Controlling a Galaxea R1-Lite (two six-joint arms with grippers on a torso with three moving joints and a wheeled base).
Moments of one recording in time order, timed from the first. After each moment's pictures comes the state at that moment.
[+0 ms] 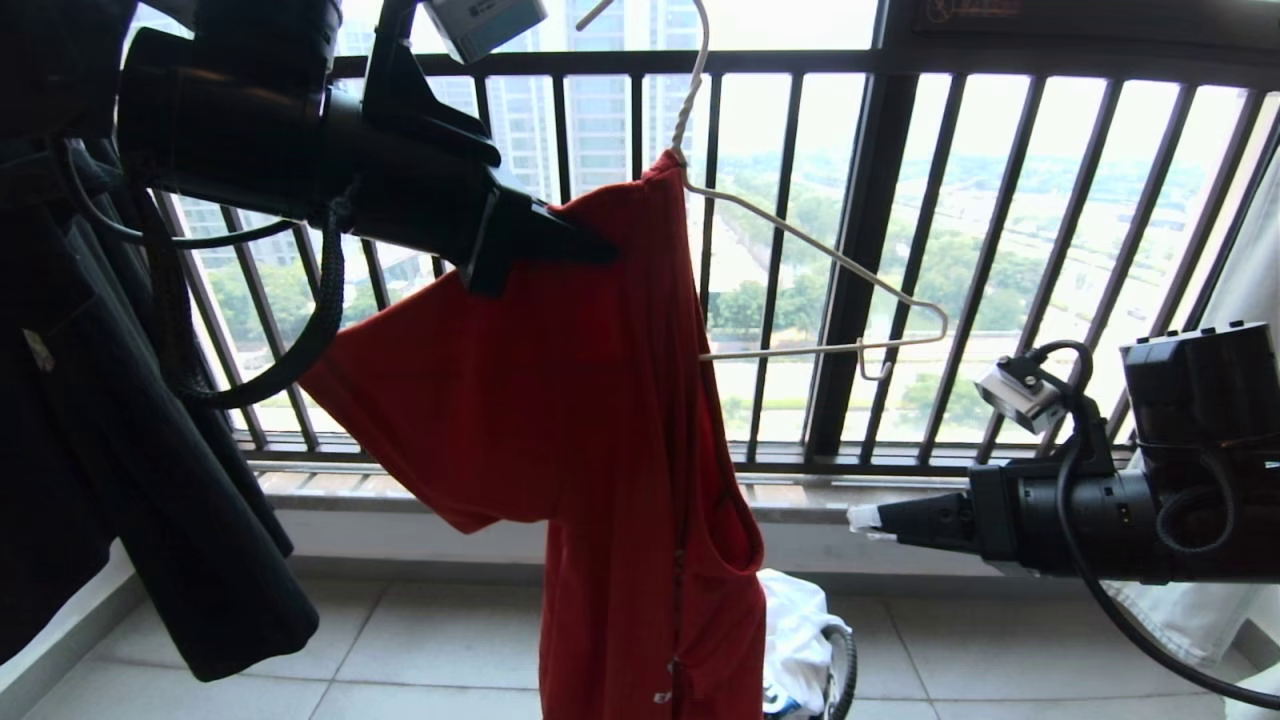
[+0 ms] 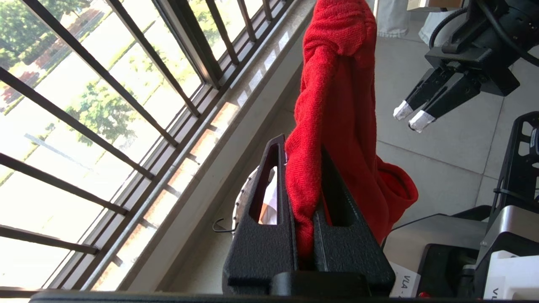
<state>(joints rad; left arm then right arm) -0.48 1.73 -1.93 0.58 -0.56 0.40 0.29 1.48 -0.76 -0.16 0.62 0.47</state>
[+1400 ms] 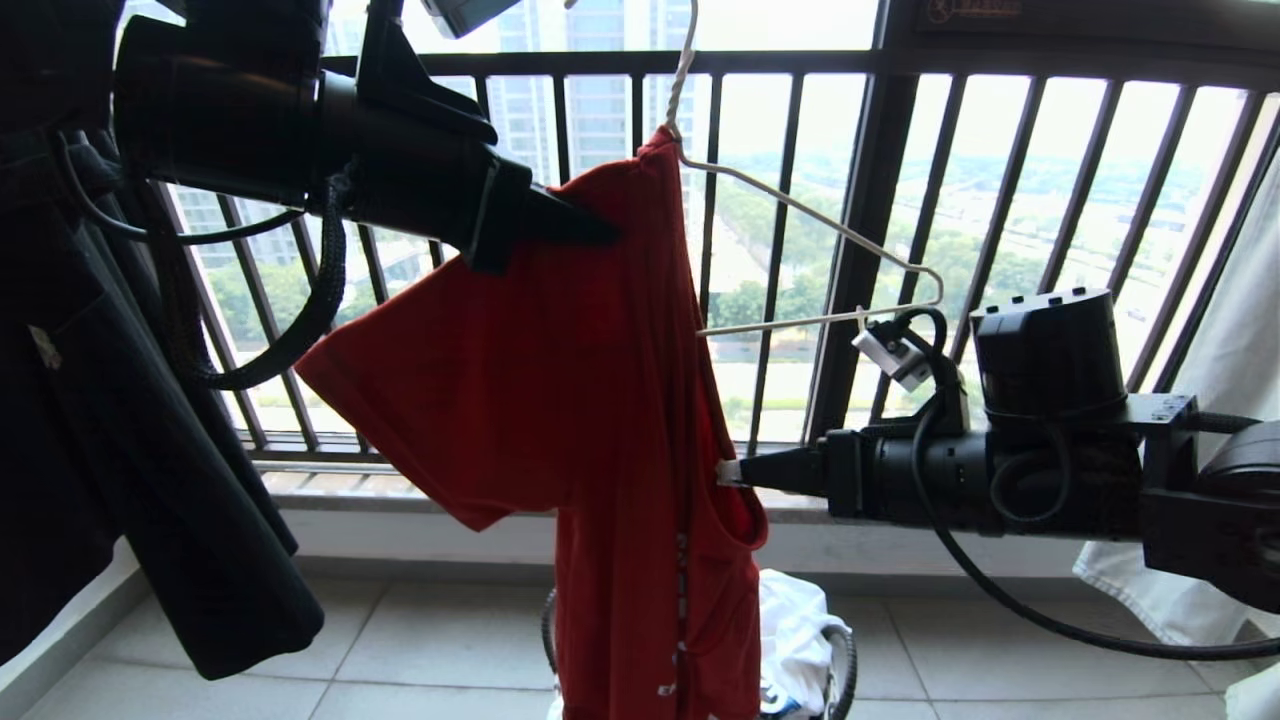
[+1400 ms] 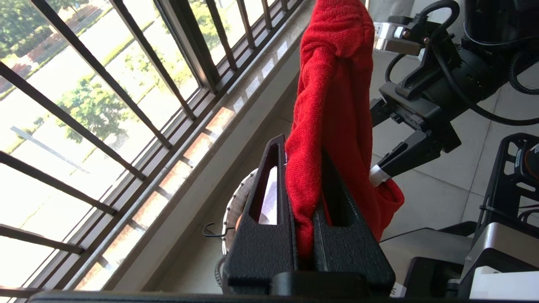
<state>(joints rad) -0.48 1.73 -1.94 0.55 -0.56 0.33 0.49 1.65 -0.92 -0.29 0.41 0.48</state>
